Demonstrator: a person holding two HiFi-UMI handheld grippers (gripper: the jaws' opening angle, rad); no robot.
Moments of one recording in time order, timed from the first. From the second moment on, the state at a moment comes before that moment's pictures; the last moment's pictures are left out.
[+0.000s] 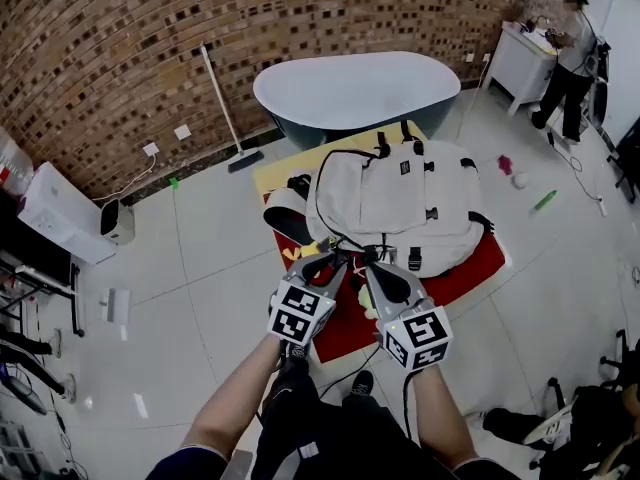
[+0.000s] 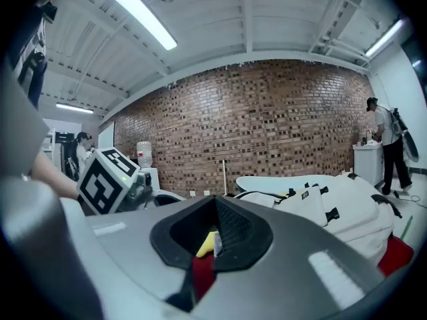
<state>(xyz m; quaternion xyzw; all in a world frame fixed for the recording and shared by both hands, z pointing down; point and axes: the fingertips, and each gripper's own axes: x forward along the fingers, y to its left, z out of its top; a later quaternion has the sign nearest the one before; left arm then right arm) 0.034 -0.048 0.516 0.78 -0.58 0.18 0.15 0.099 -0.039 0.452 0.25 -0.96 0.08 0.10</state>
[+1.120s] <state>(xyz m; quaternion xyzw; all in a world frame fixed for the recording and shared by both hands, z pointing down) 0.007 -0.110 0.618 0.82 -0.41 0.36 0.17 0.036 -0.123 0.565 0.27 -0.91 0.06 0.31</state>
